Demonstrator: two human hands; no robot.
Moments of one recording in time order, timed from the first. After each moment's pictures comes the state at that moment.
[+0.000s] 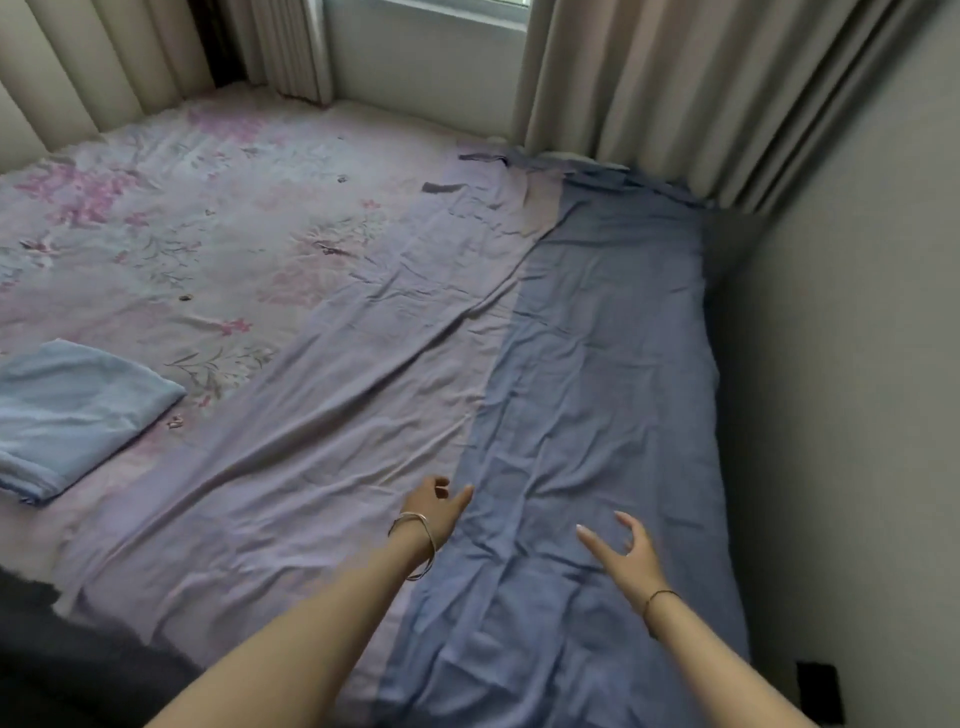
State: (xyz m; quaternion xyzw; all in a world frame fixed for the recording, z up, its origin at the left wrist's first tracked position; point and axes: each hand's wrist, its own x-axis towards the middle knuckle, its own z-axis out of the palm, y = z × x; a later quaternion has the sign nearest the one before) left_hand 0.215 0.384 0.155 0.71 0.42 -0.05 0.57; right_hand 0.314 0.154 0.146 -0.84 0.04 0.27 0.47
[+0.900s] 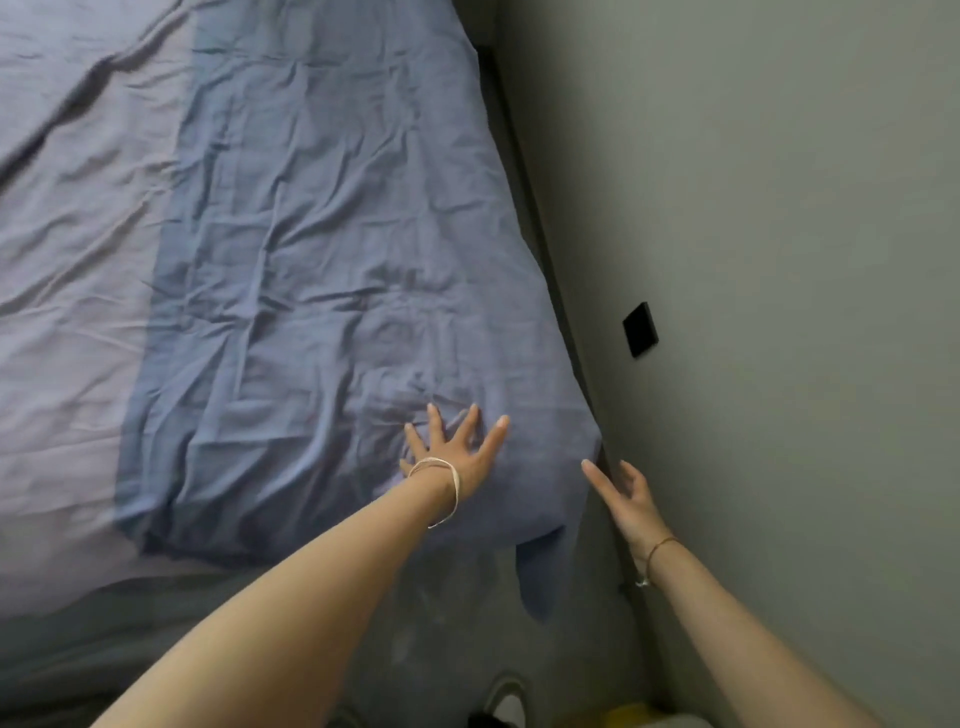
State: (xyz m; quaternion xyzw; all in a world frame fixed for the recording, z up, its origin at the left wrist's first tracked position) left_hand 0.155 0.032 -0.031 0.87 0.14 -0.34 0.32; right_hand 0.129 -0.188 -0.056 -0.73 0.32 0.22 0.57
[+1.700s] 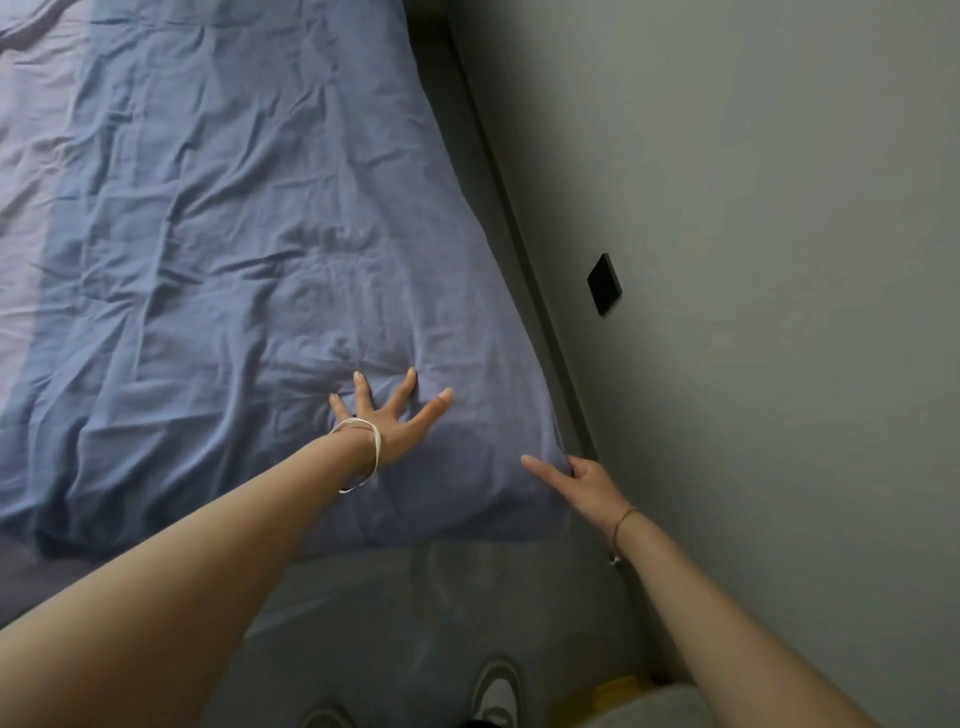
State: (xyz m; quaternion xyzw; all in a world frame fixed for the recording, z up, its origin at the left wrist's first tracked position) left_hand 0.161 0.019 -0.047 0.88 0.14 -0.39 0.23; right_hand 0.119 -0.225 -0.097 -0.73 0.20 0.32 0.57
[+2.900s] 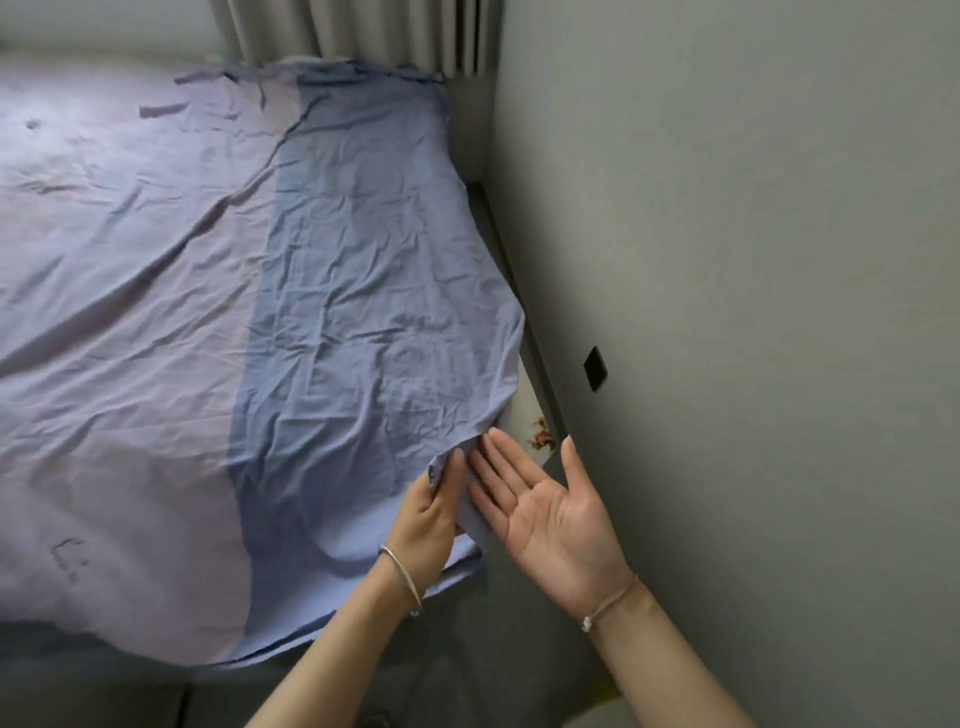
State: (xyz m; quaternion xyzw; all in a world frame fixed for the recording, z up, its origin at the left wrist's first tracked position) left_hand -0.068 0.007 0.146 0.62 0.08 0.00 0.78; right_hand -0.055 -0.122 0.167 -0.29 0.11 0.29 0.90
